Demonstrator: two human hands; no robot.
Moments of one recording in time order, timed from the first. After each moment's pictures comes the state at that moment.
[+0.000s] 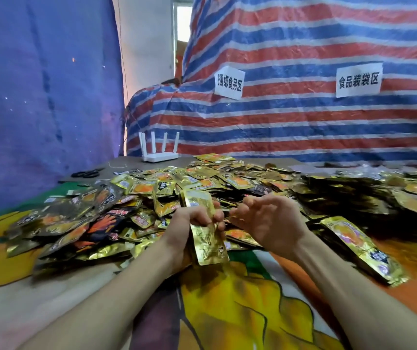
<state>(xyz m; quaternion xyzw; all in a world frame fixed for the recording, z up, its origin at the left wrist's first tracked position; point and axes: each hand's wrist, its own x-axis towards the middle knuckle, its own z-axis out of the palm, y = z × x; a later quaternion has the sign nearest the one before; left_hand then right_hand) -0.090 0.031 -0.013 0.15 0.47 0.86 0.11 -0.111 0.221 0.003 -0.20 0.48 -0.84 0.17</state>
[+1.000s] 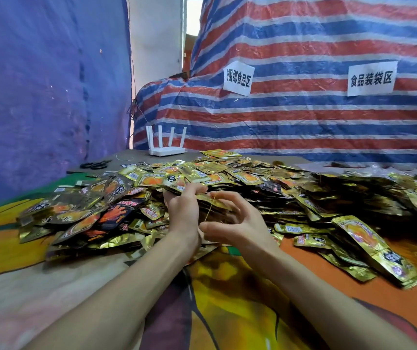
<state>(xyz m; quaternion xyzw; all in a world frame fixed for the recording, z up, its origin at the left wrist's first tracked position) -0.087 0.036 0.005 -0.10 0.46 0.87 -0.17 -0.080 0.157 -0.022 -0.25 0.69 -0.68 -0.03</state>
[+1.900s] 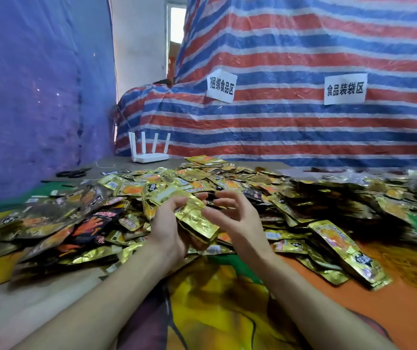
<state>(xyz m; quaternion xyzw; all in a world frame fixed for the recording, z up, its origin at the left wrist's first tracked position) -0.091 0.038 0.000 0.02 0.42 0.91 0.01 -0.081 0.181 -0.006 -0.21 0.73 -0.64 -0.13</state>
